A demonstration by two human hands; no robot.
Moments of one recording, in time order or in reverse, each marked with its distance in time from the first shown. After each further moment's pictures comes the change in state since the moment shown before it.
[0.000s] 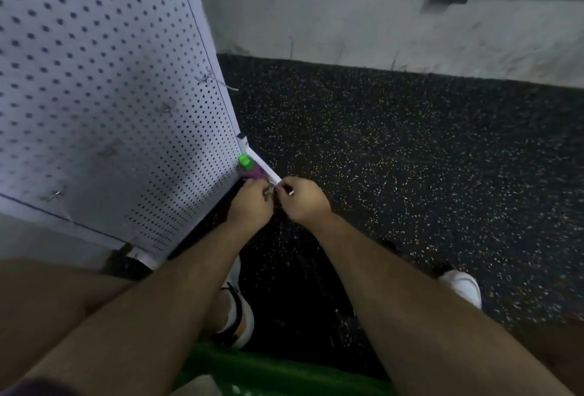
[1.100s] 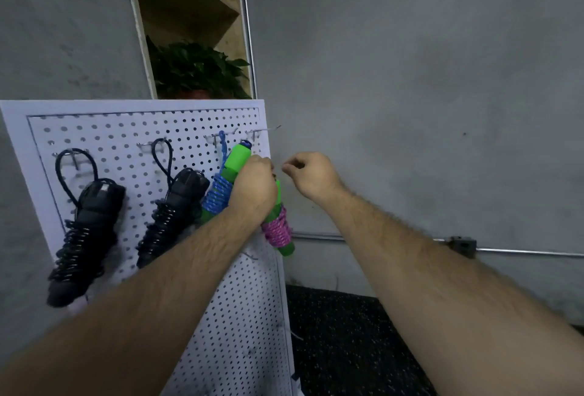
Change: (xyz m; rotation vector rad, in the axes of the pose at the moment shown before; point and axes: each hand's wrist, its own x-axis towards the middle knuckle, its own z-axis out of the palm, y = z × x) left_hand -0.012 0.258 -0.479 0.260 0.843 0.339; right_hand 0.027 -0.406 -0.332 0.133 0.555 -0.678
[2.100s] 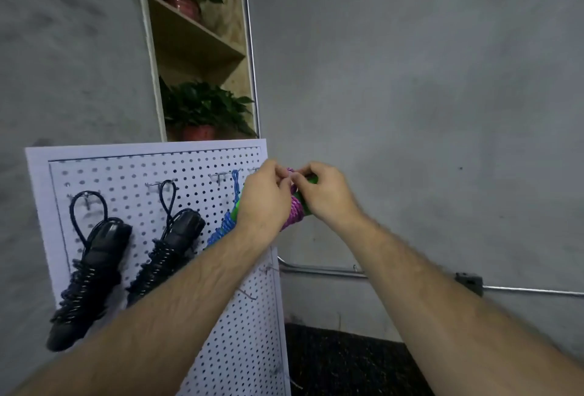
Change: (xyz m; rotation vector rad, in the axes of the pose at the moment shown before) left_hand 0.002 0.047 -0.039 -0.443 0.233 -0.095; right_hand -0.003 -0.025 -0.041 0.151 0.162 -0.124
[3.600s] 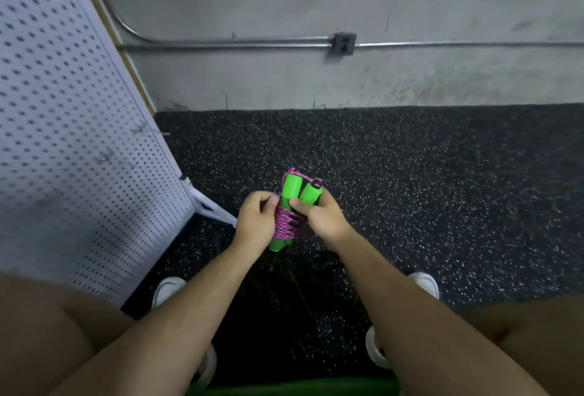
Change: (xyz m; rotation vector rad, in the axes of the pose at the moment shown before) left_hand -0.474 -0.114 0.196 -0.408 -0.714 -0.707; right_hand -0.481 0.213 -0.087 0.360 0.078 1.154
